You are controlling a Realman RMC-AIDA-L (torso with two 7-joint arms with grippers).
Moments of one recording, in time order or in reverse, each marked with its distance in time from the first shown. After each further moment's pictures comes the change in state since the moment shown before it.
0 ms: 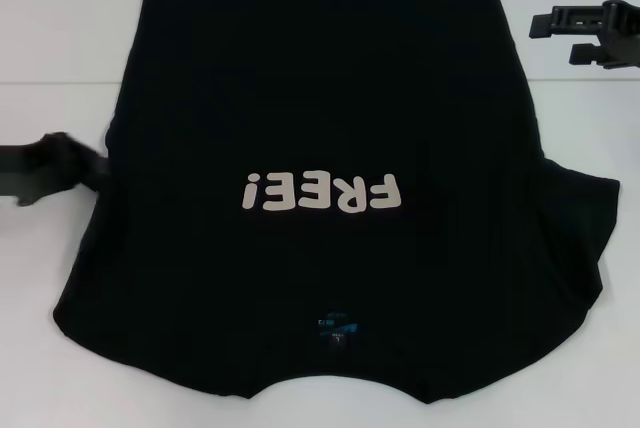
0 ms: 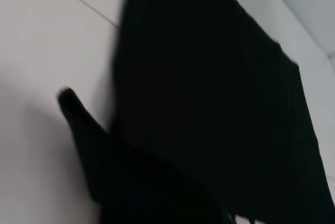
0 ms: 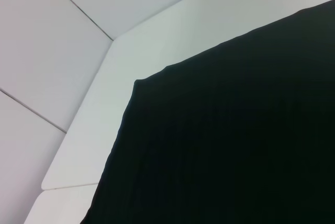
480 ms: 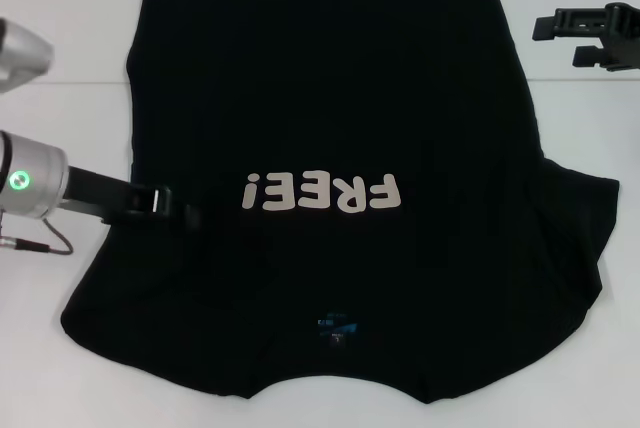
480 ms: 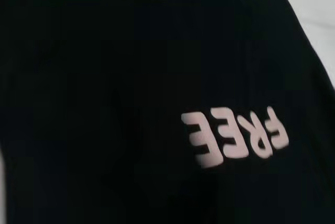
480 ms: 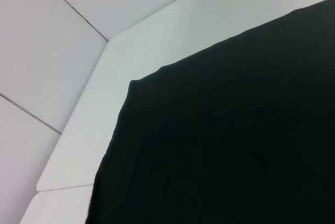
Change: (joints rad) left arm -0.079 -0.040 0.367 0.017 0.000 0.020 0.083; right arm -0.005 0.000 -0.001 0.001 -0.003 0.008 0.000
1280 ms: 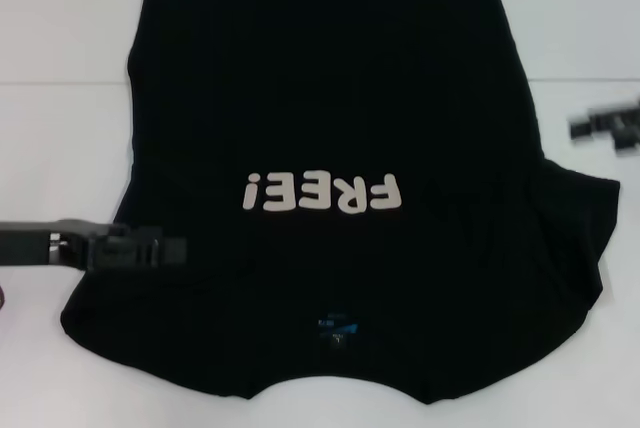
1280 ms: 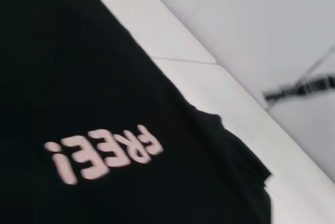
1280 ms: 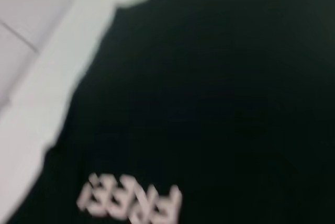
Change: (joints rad) left arm 0.177 0.005 -0.301 0.041 -0.153 0.382 0.523; right arm -0.046 -0.022 0.007 -0.062 -0.190 -0.208 -0.052
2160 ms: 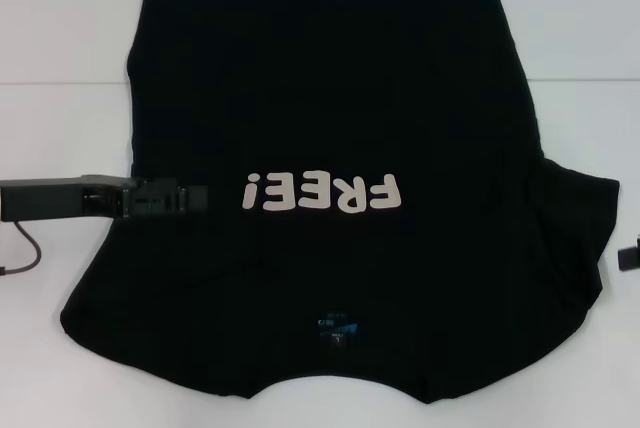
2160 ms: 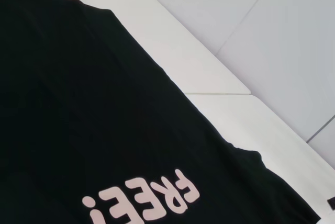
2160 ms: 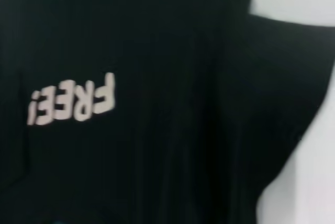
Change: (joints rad) left arm -0.057 -0.043 -0.021 -0.005 -0.001 -0.169 0.005; right arm -0.120 0.011 0.049 0.040 -0.131 -0.106 0.097
